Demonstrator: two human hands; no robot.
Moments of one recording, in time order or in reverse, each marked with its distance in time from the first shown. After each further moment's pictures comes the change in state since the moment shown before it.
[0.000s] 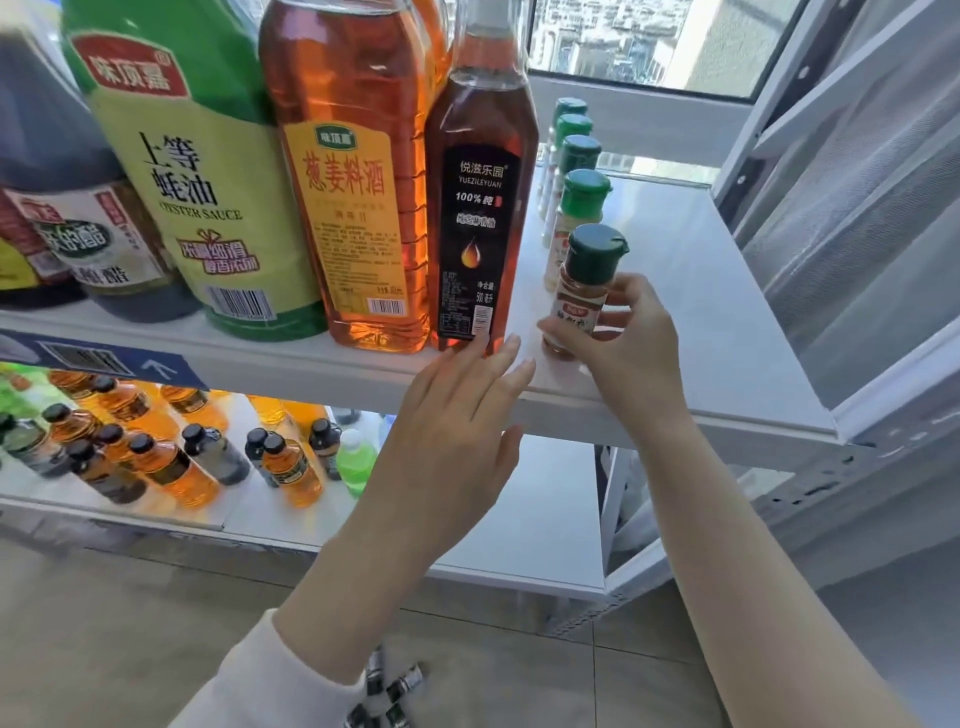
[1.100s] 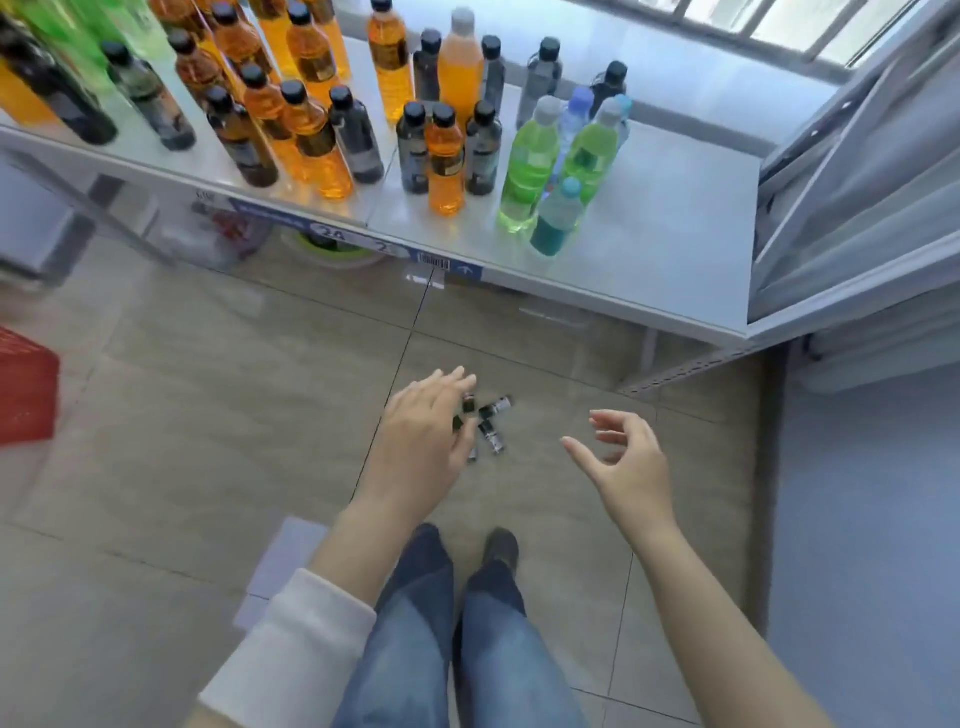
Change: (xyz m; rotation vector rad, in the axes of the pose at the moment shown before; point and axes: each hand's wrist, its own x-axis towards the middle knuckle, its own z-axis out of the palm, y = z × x) left_hand -0.403 -0.094 -0.008 -0.258 -0.515 -0.522; right_hand -0.411 0.092 0.165 -0.216 -0.339 0.497
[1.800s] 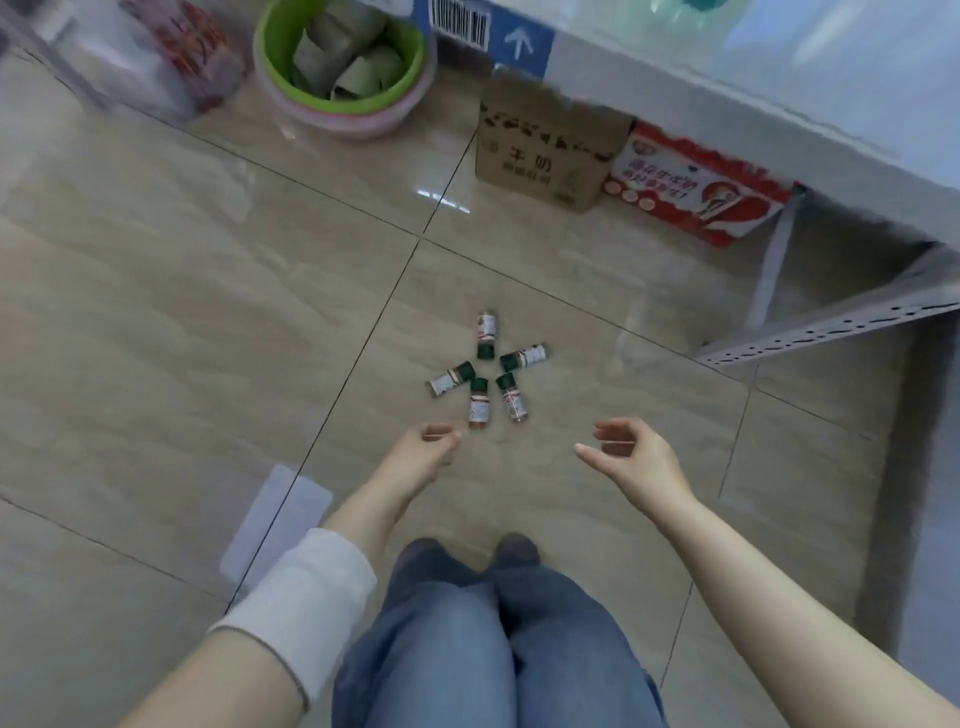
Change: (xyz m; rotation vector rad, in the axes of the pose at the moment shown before) left_hand -0.011 -0.155 0.346 -0.877 -0.330 -0.997; right_hand 0.111 0.282 0.172 -0.137 -0.352 0.228
